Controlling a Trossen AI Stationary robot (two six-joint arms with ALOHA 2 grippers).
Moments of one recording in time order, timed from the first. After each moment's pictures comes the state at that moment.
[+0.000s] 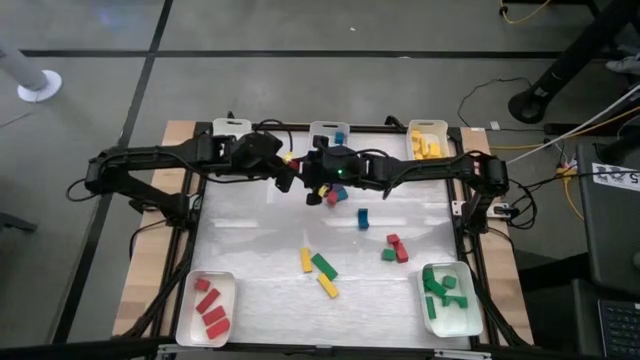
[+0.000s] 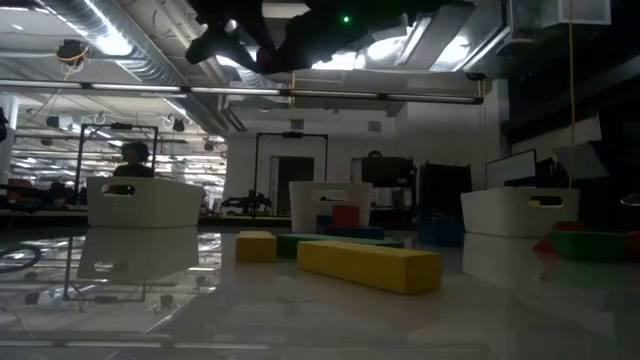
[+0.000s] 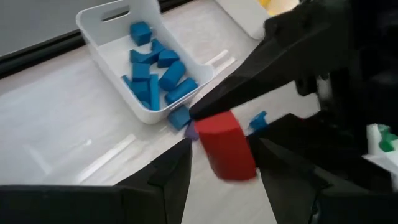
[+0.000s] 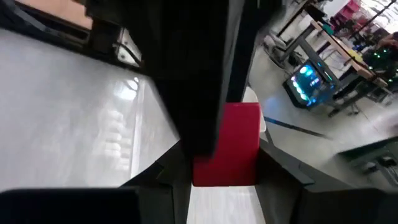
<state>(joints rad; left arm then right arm) 0.14 1.26 1.22 -0.69 -0.25 -0.68 -0.08 1.82 1.46 0.01 0.22 -0.45</state>
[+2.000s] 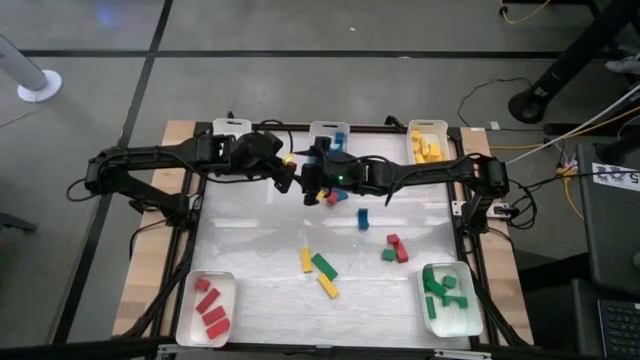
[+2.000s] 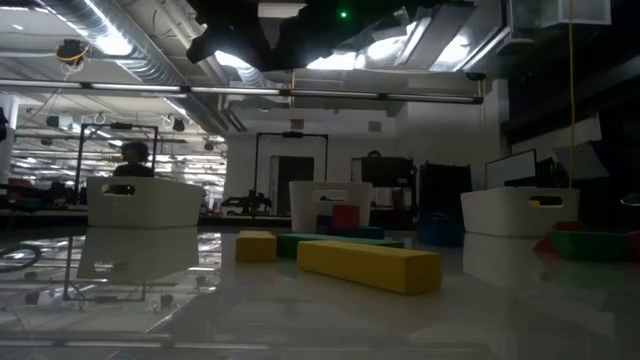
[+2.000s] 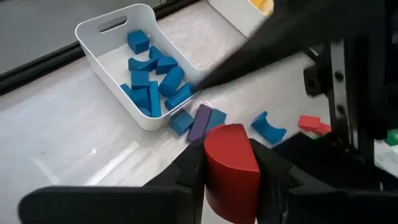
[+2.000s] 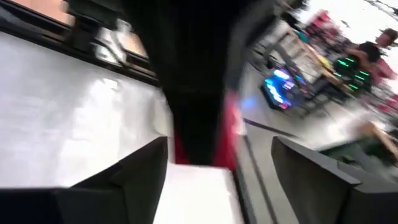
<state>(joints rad) 0.14 1.26 1.22 -0.68 -0.26 -0.62 -0.04 1.82 1.46 0.05 0.34 -0.51</state>
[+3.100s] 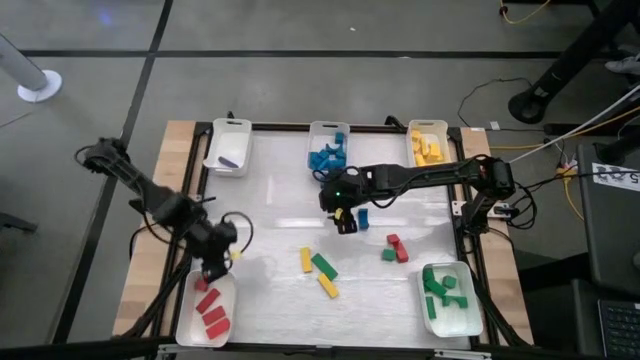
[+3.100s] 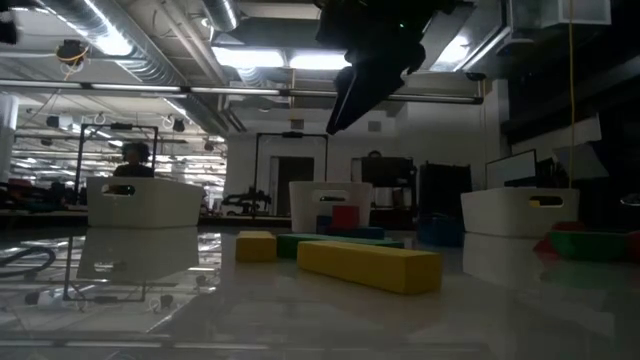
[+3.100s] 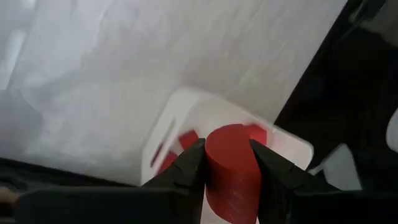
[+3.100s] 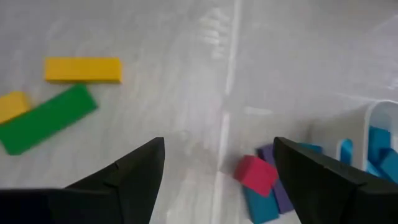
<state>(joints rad) -0.58 1.11 1.01 -1.08 0.15 -1.15 -0.01 1.79 1.46 -0.66 0.01 -0.23</state>
